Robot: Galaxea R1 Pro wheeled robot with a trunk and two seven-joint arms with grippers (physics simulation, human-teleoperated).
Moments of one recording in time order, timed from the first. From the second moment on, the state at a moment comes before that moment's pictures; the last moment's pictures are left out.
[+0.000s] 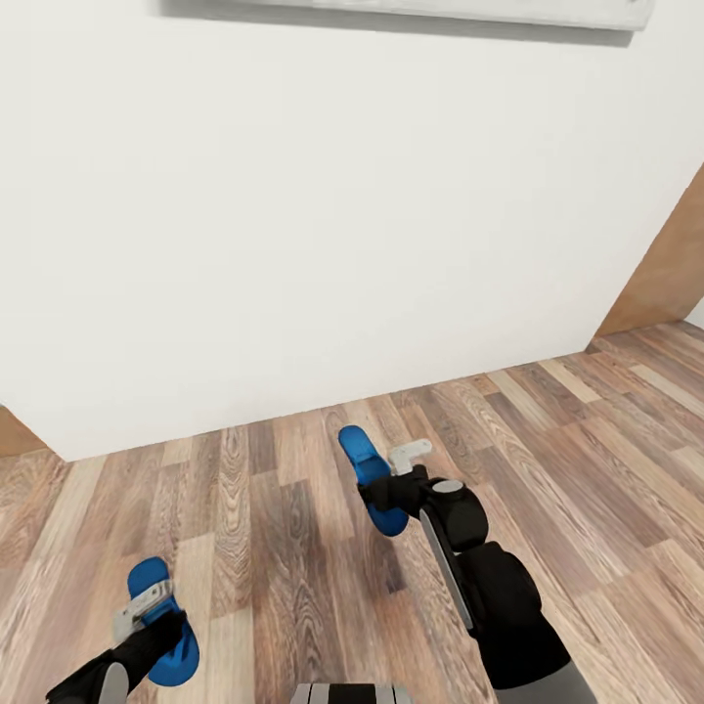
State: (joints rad) left arm -0.10 -0.13 0.48 -1.37 0.20 0.64 0.05; right arm -0.49 0.15 0.28 -1.48 0.12 0.91 0.14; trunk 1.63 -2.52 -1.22
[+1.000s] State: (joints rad) left arm -0.13 -0.12 0.46 -1.26 0.35 0.60 0.21; right arm -0.41 0.14 0.39 -1.54 0.13 0.90 0.17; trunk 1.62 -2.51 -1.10
